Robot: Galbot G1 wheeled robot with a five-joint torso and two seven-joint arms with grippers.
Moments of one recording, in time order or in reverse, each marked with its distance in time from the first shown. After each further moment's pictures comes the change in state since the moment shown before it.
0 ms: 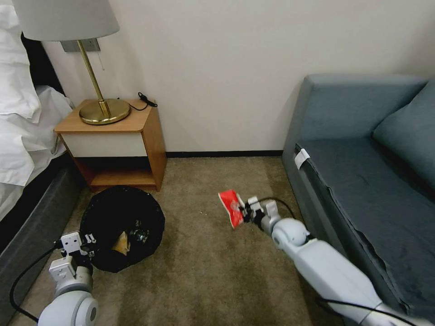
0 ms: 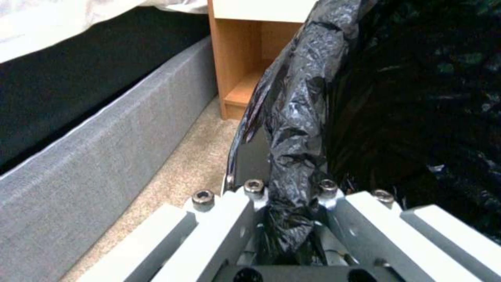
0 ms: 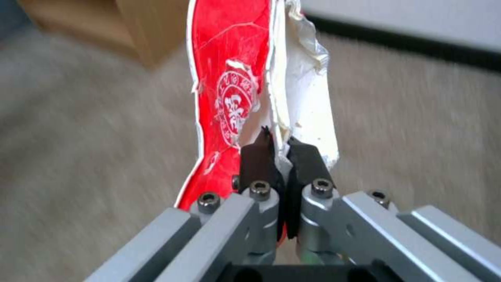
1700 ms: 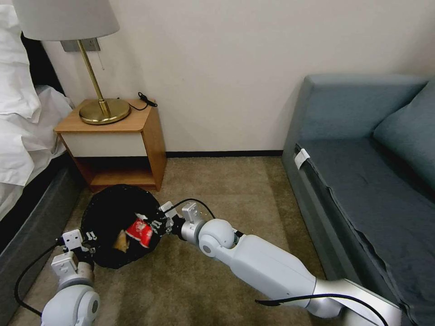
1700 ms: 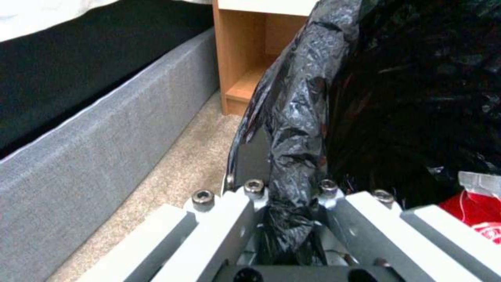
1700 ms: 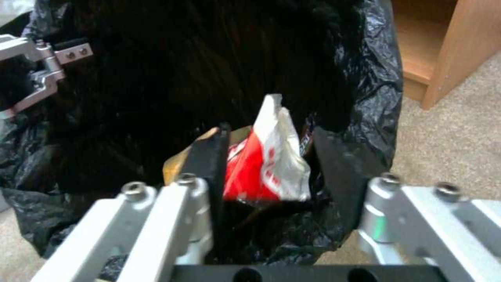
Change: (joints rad) left arm -0.048 0.002 -0.002 0.046 -0.030 0.011 -0.001; right arm 0.130 0.295 -0.414 0.025 0.129 0.019 0.034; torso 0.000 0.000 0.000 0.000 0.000
